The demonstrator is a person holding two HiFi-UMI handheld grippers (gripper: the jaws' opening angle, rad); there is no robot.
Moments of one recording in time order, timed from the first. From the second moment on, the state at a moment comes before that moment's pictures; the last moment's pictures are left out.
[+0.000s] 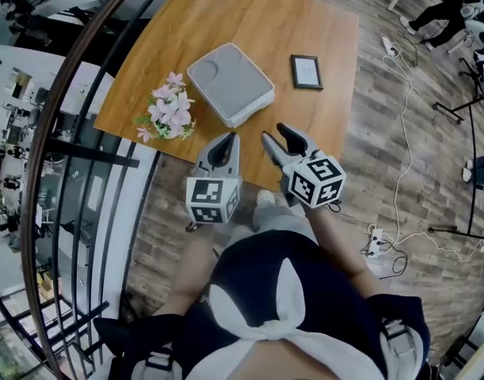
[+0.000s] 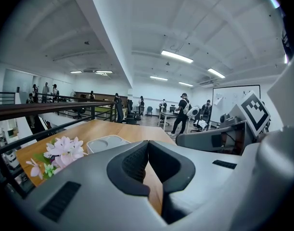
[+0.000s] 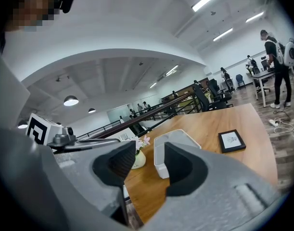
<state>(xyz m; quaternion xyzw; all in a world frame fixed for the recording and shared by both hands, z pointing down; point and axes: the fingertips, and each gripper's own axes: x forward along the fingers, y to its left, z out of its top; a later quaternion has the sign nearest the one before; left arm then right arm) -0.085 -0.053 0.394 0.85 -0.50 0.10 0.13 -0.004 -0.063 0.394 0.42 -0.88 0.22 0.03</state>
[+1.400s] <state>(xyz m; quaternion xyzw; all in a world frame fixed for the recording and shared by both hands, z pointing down) -0.103 -0.124 0.444 0.81 -0.55 0.12 0.17 -0.005 -0.151 0.497 0.37 -0.84 0.39 0.03</state>
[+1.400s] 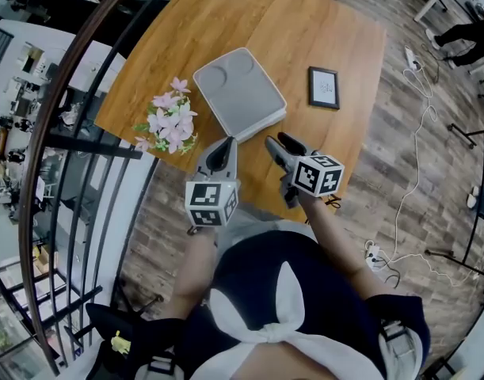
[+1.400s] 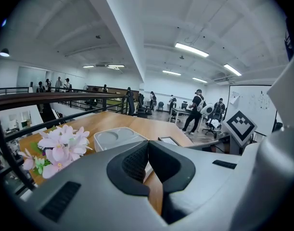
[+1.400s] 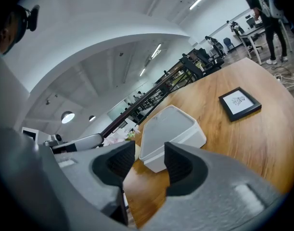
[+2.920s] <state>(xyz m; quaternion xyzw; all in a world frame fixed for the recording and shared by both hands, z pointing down) -0.118 -0.141 0.497 0.78 -0.56 0.14 0.22 -0.034 -0.197 0.606 0.28 -0.73 0.62 -0.06</state>
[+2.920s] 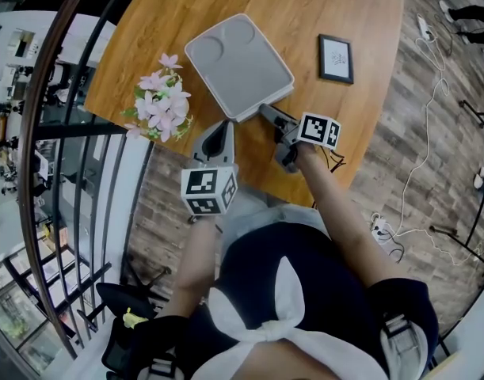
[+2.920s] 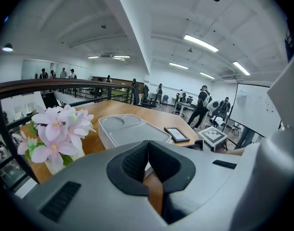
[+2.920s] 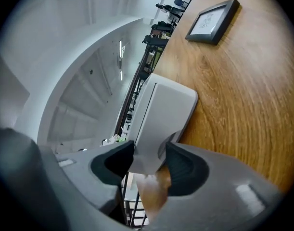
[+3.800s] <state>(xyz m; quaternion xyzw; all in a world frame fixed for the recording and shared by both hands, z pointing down) -0.118 -0.142 0.517 0.78 -0.56 0.16 0.24 -0.039 -0.199 0.608 0.24 -0.72 0.64 -0.11</state>
